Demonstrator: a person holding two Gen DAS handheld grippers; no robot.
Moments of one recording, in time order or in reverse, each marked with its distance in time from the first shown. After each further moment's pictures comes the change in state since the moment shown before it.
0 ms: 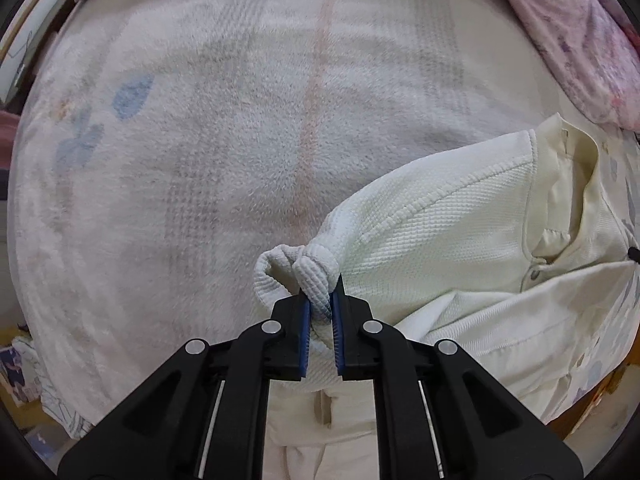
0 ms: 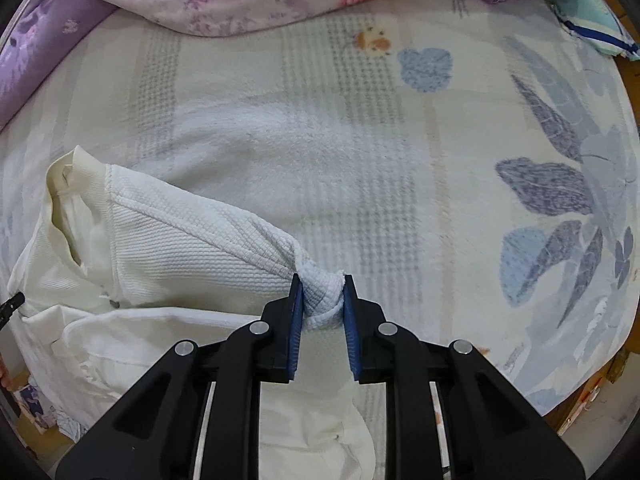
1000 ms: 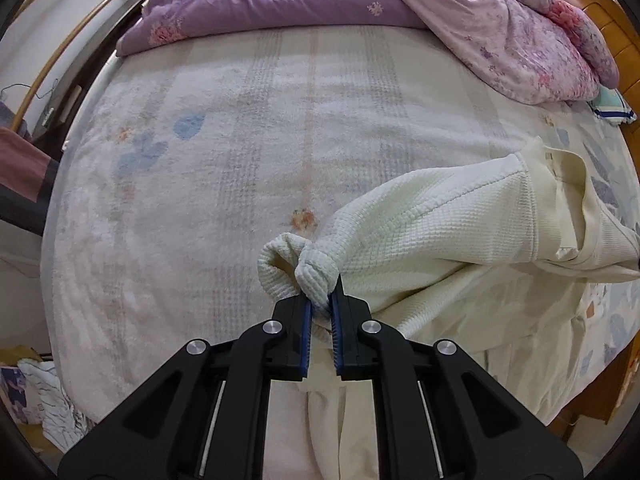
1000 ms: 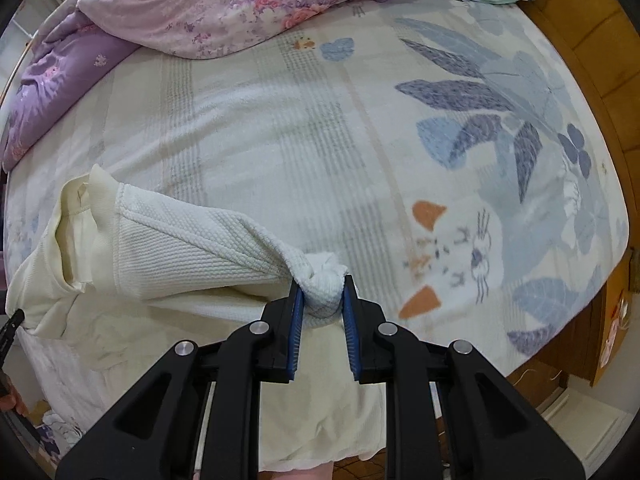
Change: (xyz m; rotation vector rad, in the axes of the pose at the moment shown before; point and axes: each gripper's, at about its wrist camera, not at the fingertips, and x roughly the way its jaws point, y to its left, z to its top) left arm -0.082 0.003 -0.126 0.094 -0.272 0.026; right arm -0.088 -0.019 -0.184 0.189 -0.183 -0.003
